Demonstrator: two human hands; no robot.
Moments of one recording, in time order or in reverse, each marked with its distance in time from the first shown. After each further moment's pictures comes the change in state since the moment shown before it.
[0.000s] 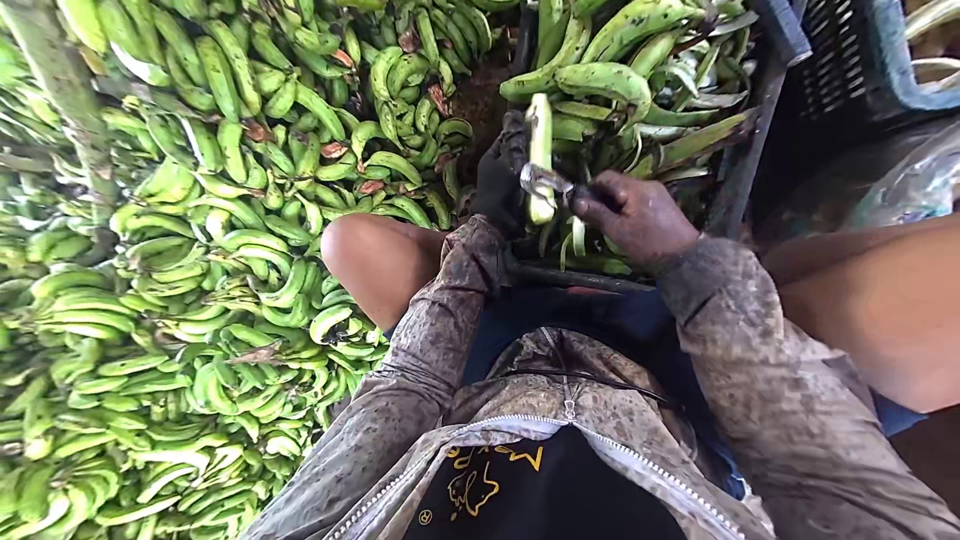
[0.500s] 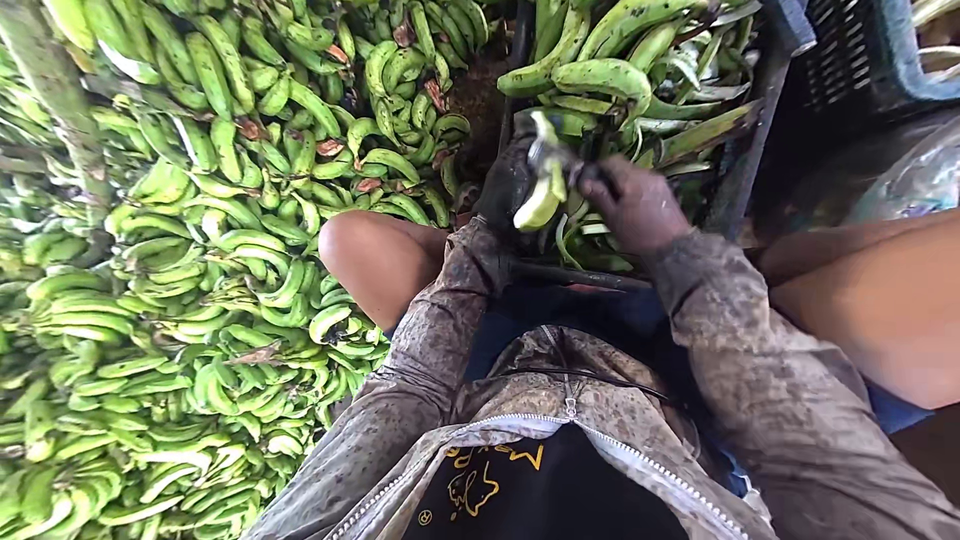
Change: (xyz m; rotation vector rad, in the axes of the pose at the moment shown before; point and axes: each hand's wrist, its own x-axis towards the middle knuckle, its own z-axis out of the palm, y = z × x) left_hand -0.006 -0.010 -0.010 -0.046 -0.278 0.054; right_hand 0.005 0.002 0.009 -0.110 0.035 0.096
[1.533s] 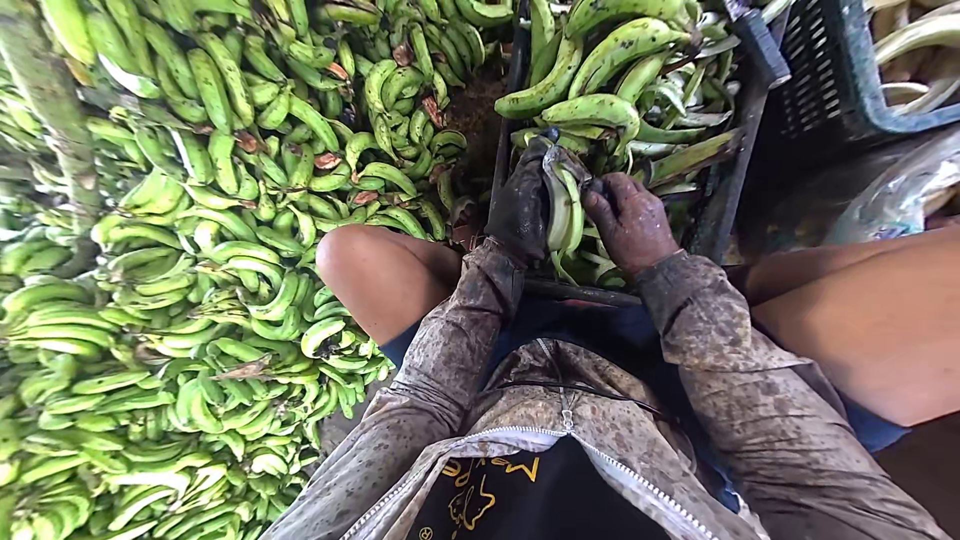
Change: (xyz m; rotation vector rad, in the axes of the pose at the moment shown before) left_hand 0.023 -0.040 0.014 -0.274 0.023 0.133; right_hand 0.003 0.015 0.012 -0.014 0.113 0.041
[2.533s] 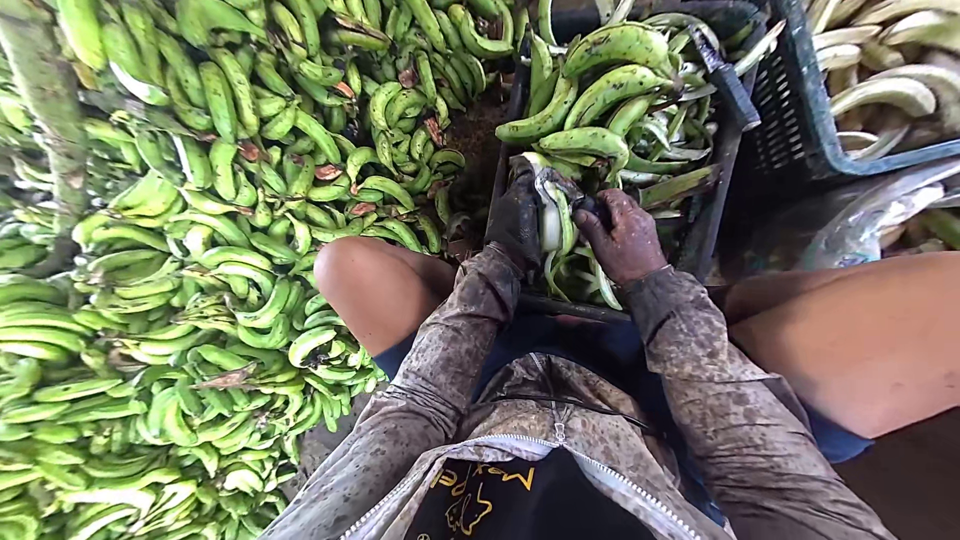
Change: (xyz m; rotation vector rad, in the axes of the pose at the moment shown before) left_hand 0.004 0.021 0.017 0.164 0.203 -0.200; right_hand 0.007 -0.006 -0.005 0.013 0.081 -0.024
